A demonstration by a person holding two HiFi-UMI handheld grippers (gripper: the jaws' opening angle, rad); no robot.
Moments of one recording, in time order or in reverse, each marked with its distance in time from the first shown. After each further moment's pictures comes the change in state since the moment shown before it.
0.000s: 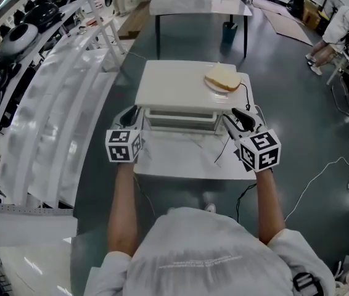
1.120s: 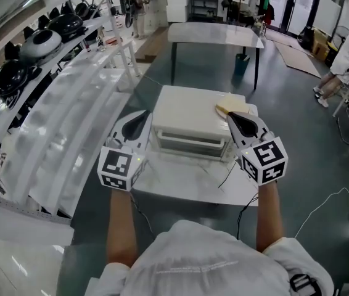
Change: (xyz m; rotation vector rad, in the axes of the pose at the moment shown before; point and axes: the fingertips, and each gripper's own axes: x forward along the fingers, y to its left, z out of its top) left arm -0.099 -0.037 0.153 0.287 -0.303 -0.043; right arm -0.008 0.033 0.124 -0.209 -0.211 0.041
